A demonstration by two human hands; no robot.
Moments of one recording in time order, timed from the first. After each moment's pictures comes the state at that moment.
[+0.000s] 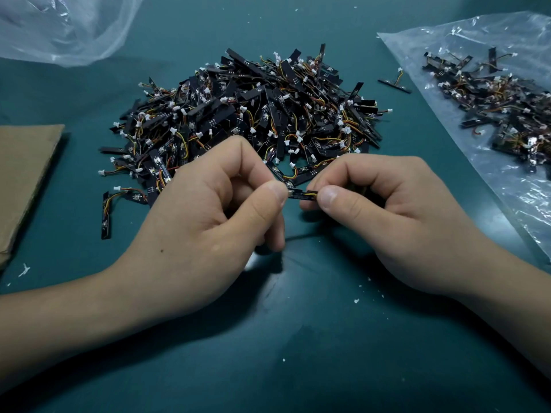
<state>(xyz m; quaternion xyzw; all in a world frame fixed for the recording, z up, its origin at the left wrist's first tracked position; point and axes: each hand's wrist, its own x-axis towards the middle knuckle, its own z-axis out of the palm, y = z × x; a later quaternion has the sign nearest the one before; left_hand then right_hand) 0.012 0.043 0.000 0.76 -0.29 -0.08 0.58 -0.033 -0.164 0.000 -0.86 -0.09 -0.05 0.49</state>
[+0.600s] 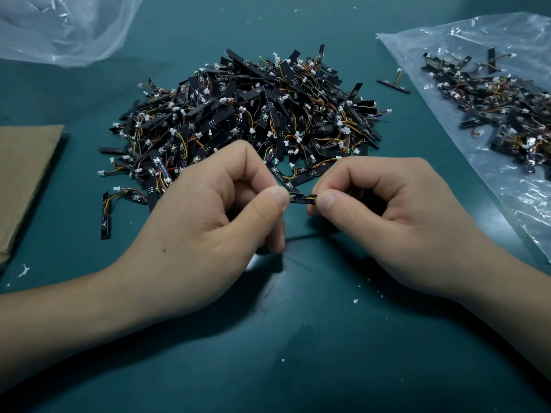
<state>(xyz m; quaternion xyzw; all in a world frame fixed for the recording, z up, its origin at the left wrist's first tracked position) 0.013 0.043 -0.001 0.77 -0.29 -0.09 0.56 -0.034 -0.165 0.000 -0.87 -0.10 -0.06 0.47</state>
